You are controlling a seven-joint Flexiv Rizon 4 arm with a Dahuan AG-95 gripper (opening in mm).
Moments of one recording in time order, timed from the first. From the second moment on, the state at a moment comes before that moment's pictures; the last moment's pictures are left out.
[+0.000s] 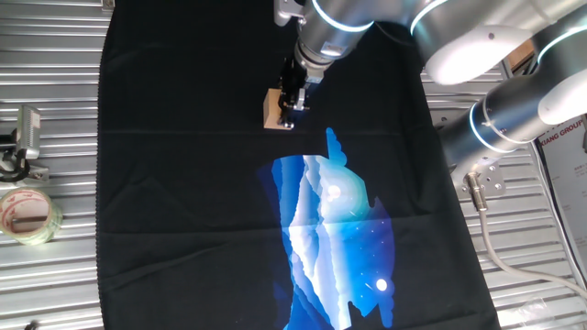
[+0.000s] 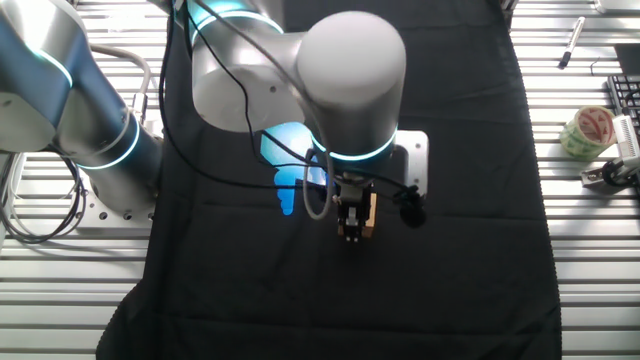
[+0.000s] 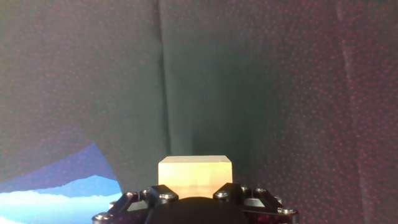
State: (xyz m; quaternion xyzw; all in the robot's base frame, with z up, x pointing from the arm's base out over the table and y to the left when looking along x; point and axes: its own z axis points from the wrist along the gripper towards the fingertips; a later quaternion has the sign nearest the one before) arm 0.420 -0.097 0.063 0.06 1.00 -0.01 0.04
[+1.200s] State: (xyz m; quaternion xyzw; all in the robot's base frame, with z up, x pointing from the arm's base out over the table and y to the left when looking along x) arm 0.424 -0.071 0.063 0.08 1.00 -0.01 0.04
